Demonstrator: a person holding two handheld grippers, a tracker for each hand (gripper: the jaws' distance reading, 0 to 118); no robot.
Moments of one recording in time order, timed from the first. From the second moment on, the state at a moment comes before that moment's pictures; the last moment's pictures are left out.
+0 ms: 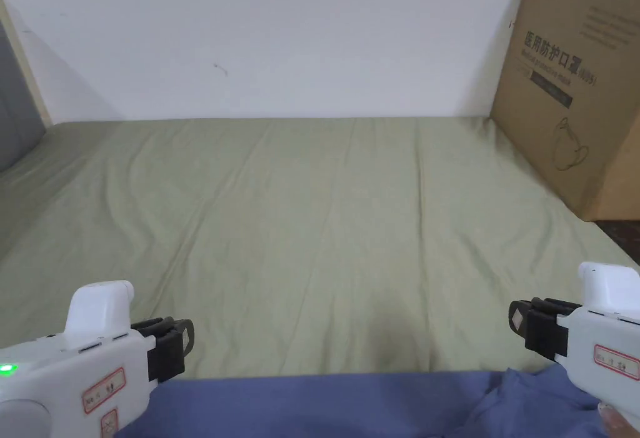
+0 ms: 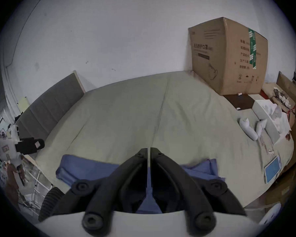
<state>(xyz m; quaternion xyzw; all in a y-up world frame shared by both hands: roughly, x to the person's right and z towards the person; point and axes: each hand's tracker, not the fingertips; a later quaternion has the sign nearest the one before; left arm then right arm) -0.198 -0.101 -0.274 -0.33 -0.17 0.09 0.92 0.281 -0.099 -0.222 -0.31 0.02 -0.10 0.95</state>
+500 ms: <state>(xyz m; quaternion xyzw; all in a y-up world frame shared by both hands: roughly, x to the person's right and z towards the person) -0.382 -0.255 -0.306 -0.47 -0.23 0.41 0.75 0.269 -0.103 -0.205 -0.35 0.02 -0.07 0.94</state>
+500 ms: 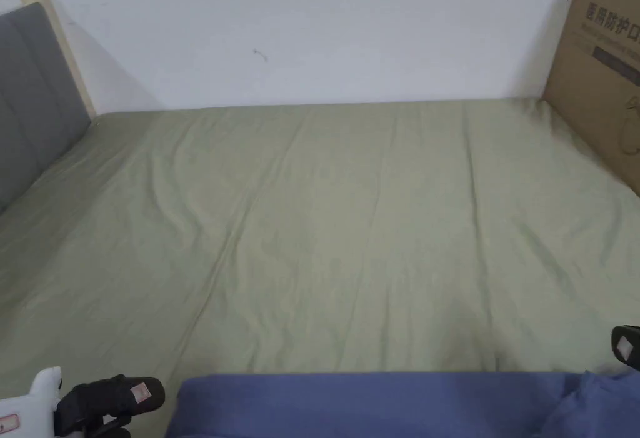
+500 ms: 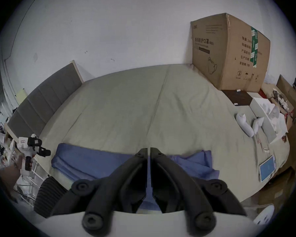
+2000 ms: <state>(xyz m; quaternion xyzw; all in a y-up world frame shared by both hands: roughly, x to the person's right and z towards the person) -0.132 -0.187 -0.326 -0.52 -0.24 0.09 0.82 0.277 -0.106 -0.201 -0.36 0.06 -0.11 0.93</state>
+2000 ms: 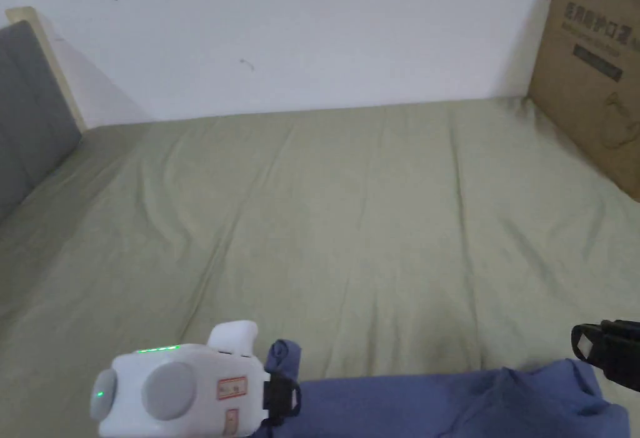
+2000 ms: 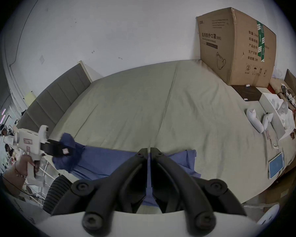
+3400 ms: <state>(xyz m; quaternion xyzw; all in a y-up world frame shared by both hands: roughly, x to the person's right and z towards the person) -0.136 -0.219 -0.318 -0.51 -0.40 0.23 0.72 0.290 -0.112 -0.188 -0.37 0.04 -0.13 0.92</state>
